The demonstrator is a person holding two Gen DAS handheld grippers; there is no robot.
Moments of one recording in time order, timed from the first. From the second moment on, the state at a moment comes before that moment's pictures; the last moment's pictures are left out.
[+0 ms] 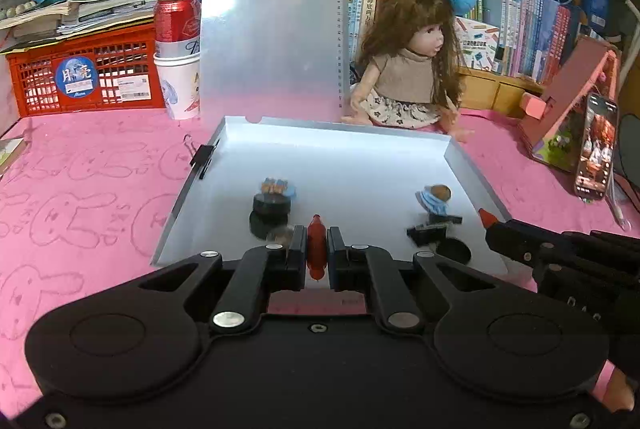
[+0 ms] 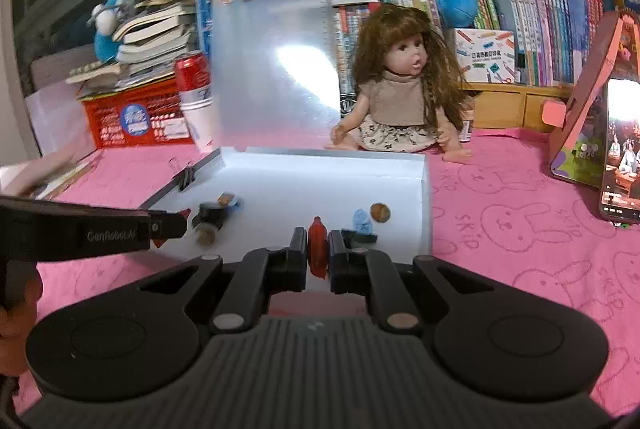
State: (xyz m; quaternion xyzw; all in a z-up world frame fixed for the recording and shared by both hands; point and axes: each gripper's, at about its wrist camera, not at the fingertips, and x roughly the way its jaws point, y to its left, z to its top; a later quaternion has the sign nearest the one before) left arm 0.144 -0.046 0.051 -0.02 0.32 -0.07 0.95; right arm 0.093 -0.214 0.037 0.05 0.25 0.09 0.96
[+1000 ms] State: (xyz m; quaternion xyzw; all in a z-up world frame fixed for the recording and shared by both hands) left arm 0.272 -0.059 0.023 -0.03 0.35 -0.06 0.94; right arm 0.226 -0.245 0.019 0.19 0.34 0.06 0.92
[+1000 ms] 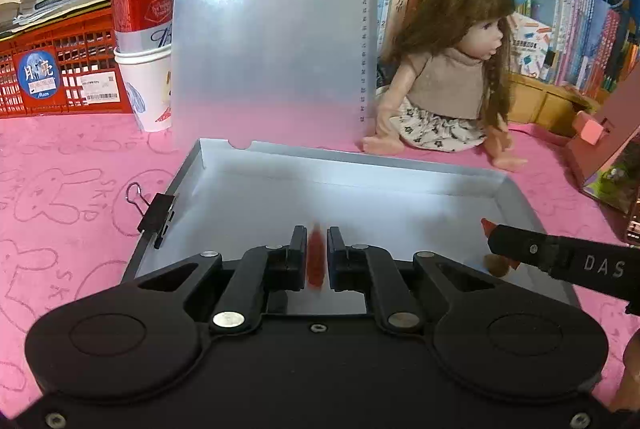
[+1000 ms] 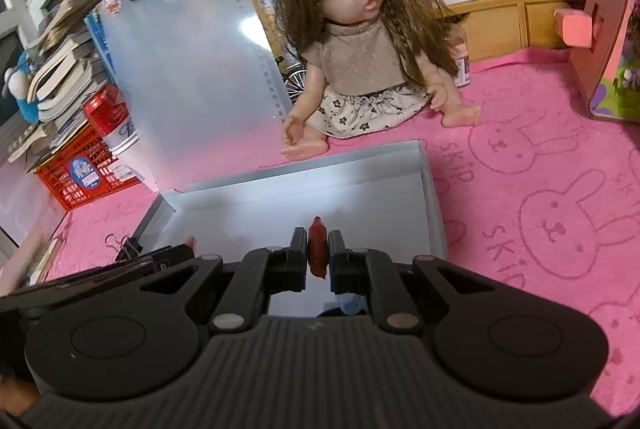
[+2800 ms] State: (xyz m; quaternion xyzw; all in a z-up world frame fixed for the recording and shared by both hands) left arm 0.218 -0.050 0.043 0.00 0.32 -0.05 0.95; right arm 0.180 -0.228 0.041 0.12 0.28 0.05 0.95
